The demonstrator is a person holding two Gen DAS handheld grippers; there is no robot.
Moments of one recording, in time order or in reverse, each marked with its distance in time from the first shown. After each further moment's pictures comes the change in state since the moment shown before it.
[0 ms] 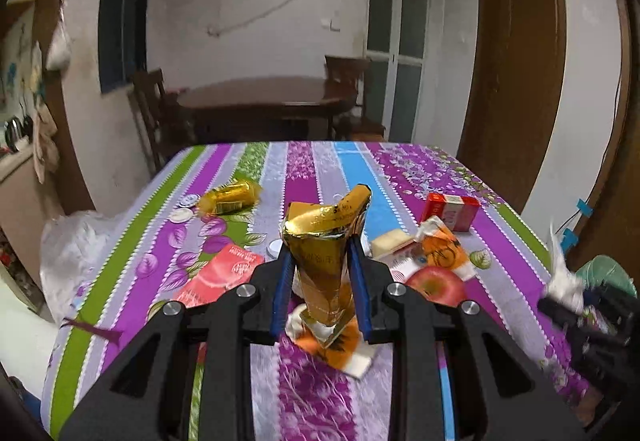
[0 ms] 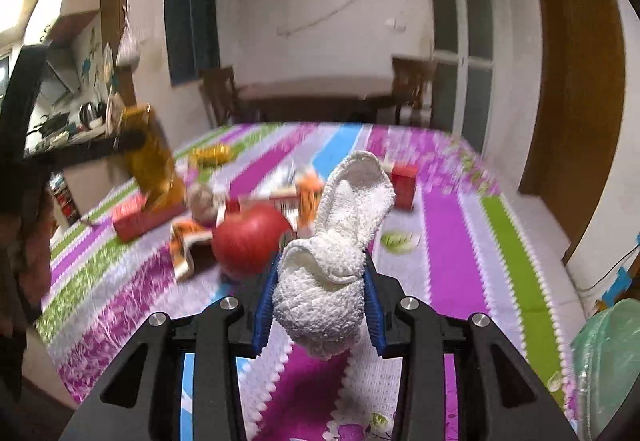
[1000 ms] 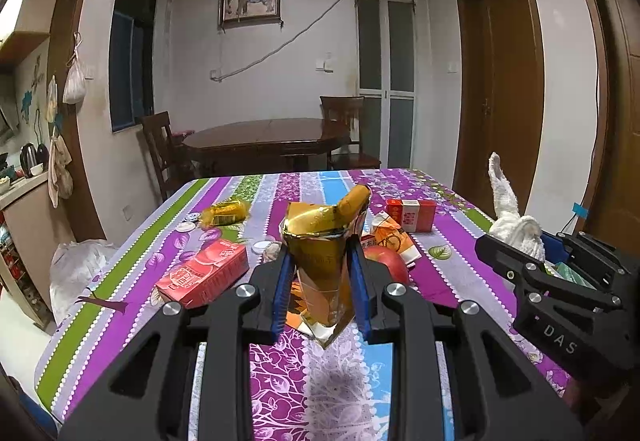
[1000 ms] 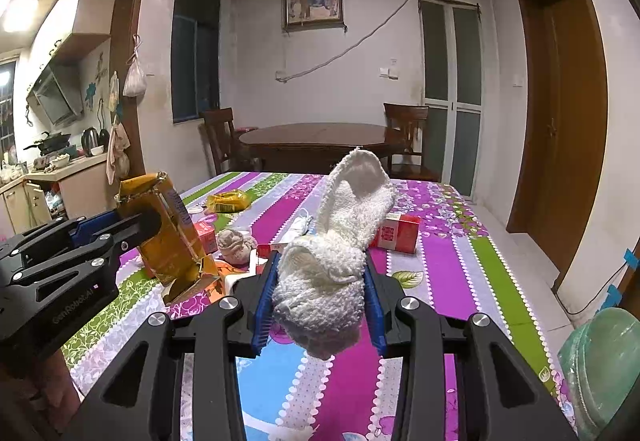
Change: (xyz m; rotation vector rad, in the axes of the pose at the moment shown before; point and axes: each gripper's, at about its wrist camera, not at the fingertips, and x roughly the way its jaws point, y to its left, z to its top) left arm -0.069 -0.047 -0.044 0.040 -0.153 0.018; right arm -0.062 0.033 0.004 -0.017 -0.129 -0.019
